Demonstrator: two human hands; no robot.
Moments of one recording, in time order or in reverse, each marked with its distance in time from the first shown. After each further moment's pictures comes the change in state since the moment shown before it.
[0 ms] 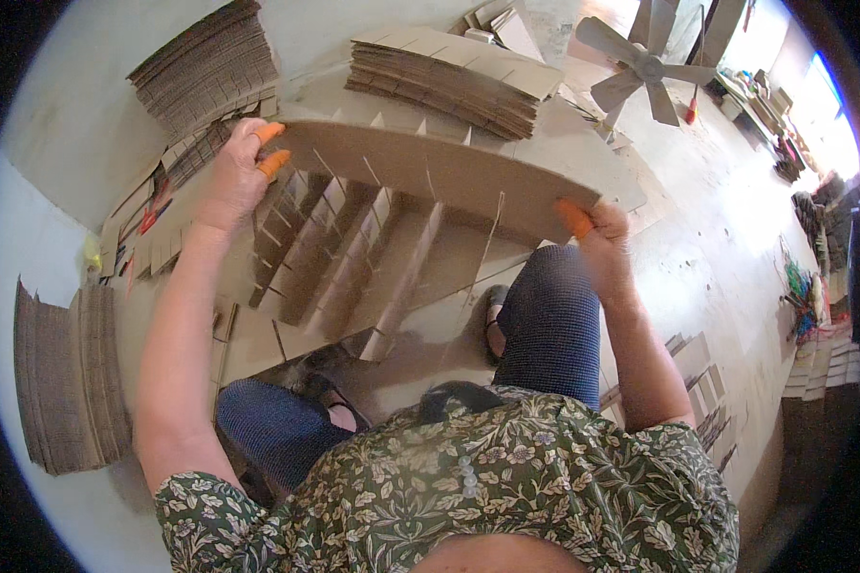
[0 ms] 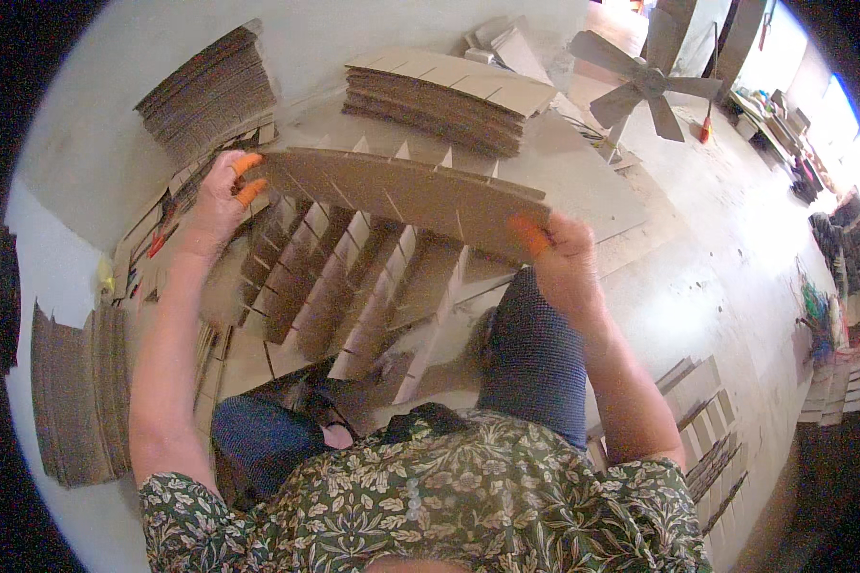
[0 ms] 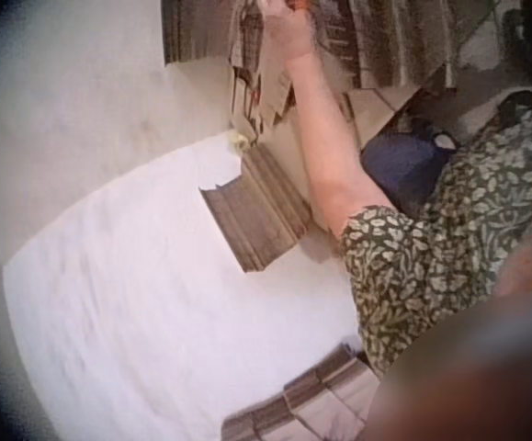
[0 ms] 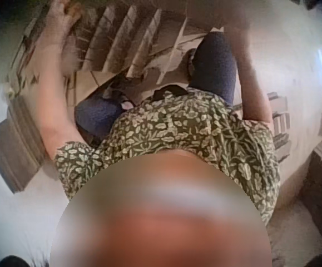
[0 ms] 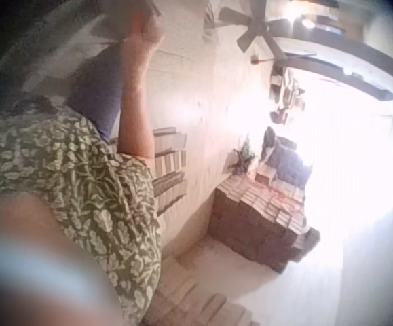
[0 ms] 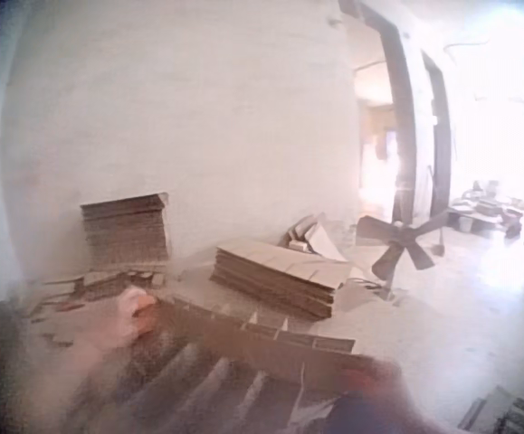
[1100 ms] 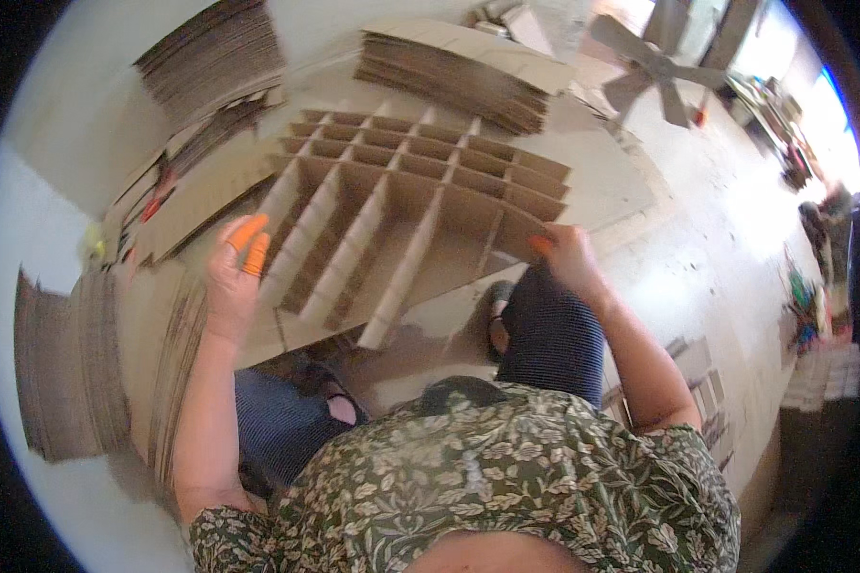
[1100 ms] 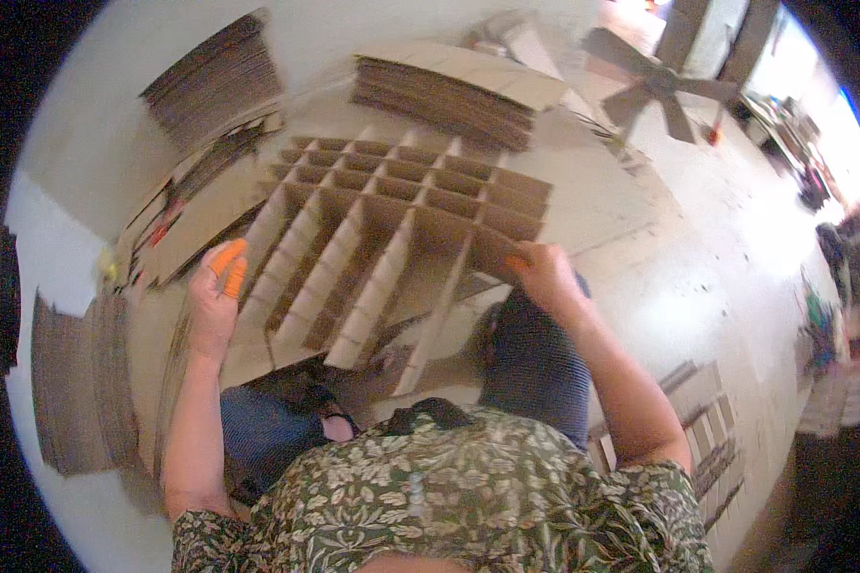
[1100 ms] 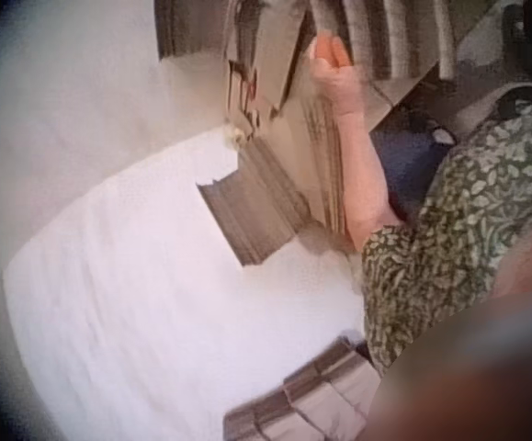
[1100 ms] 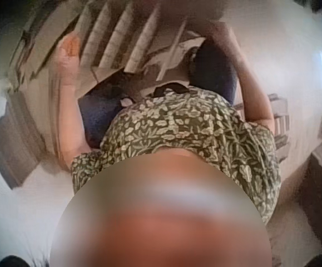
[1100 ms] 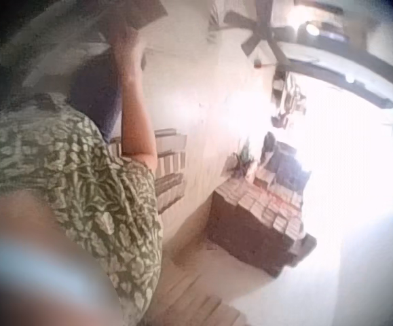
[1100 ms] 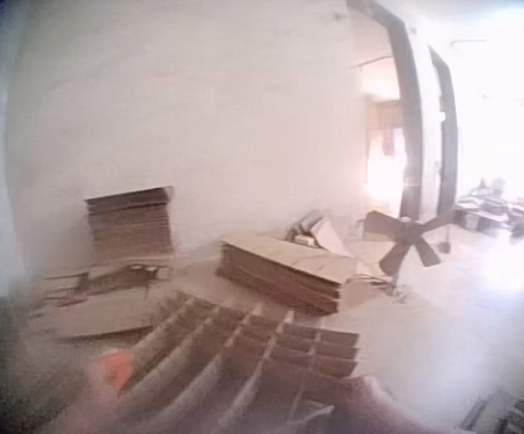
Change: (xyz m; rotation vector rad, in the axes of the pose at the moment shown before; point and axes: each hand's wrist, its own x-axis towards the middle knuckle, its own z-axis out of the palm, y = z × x) left_hand -0.120 0.052 -0.012 -0.056 0.119 -0.256; right_hand -0.002 0.080 0.001 -0.582 -0.260 0.164
